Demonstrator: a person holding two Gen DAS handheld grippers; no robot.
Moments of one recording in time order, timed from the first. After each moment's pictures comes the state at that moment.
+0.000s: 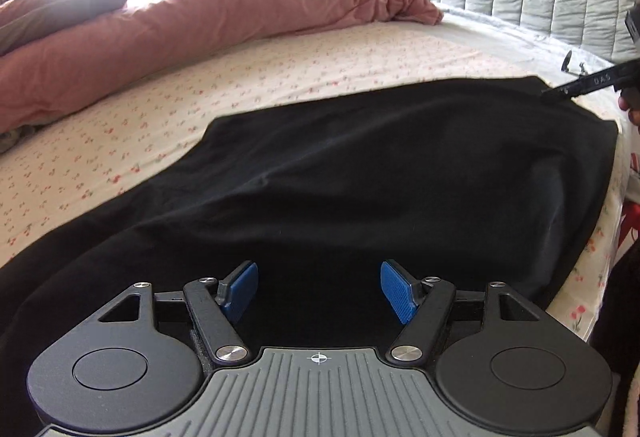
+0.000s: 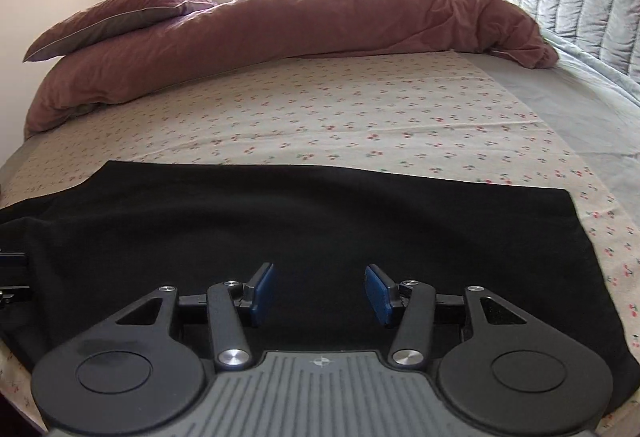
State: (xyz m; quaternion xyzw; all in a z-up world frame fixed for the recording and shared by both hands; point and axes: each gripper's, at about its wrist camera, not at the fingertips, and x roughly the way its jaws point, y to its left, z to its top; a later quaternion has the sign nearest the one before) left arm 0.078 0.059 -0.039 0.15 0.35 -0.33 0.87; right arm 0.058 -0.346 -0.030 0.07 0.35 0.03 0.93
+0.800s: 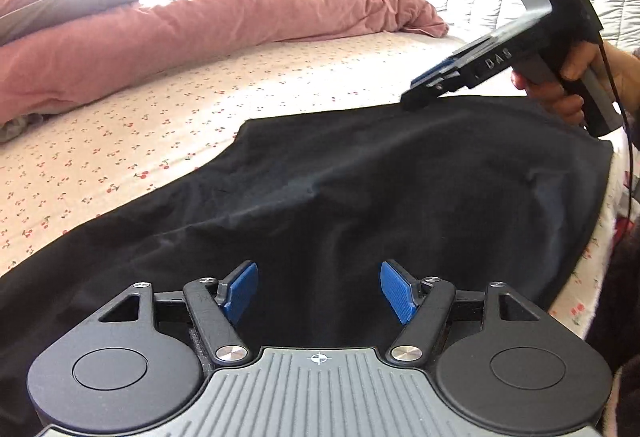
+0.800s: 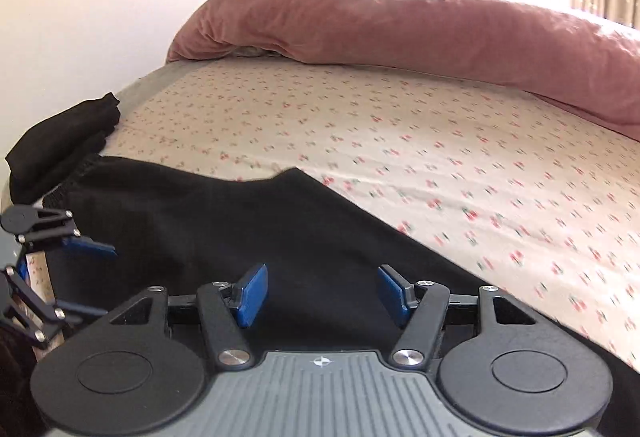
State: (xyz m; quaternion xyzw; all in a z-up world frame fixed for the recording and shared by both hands) left arm 0.103 0.096 -0.017 0.13 0.34 -0.32 0.87; right arm 0.208 -0.193 0.000 -0.02 0.36 0.25 0.90
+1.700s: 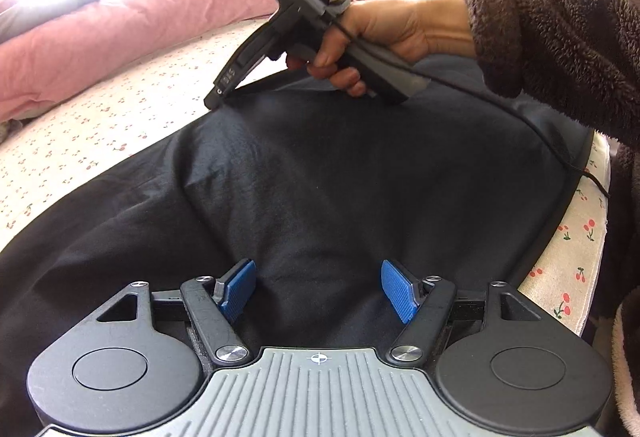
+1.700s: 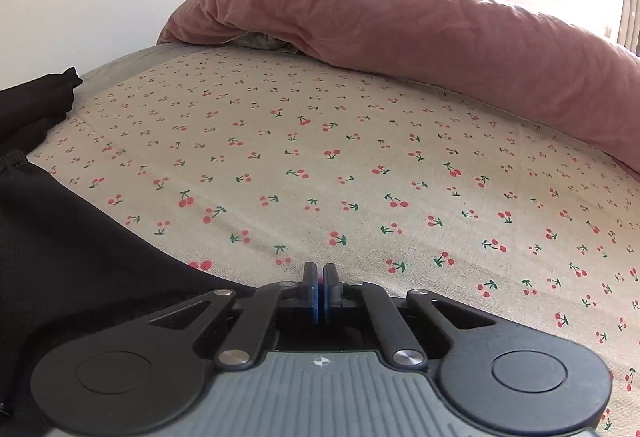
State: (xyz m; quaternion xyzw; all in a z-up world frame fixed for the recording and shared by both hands) left arm 0.086 0.111 -0.042 0.18 0.34 -0.36 0.85; right arm 0.305 -0.081 -0.060 -0.09 0.31 0.25 0.91
